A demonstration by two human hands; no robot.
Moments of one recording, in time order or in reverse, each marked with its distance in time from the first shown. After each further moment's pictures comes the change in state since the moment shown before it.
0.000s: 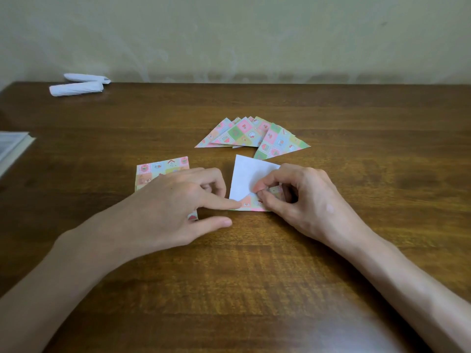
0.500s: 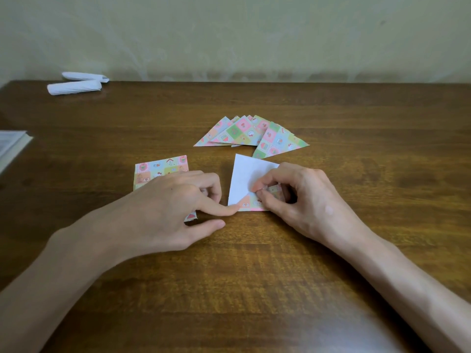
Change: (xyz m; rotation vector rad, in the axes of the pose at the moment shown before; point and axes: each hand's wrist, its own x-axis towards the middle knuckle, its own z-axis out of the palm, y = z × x) left_hand -0.004 -0.001 -0.003 0.043 -0.079 0.028; right_hand -0.002 0.001 0.001 -0.005 0.008 -0.041
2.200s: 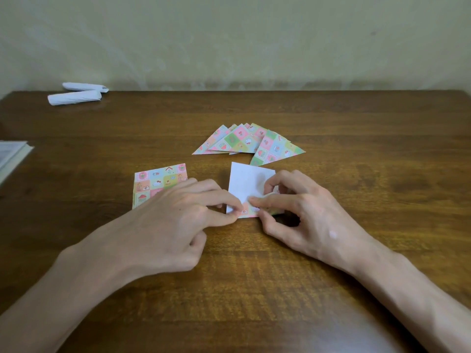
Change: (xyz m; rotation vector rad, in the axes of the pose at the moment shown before) left_hand 0.002 0.027 -0.002 0.046 0.051 -0.013; right_hand -0.018 0.008 -0.005 -0.181 -0.015 -0.231
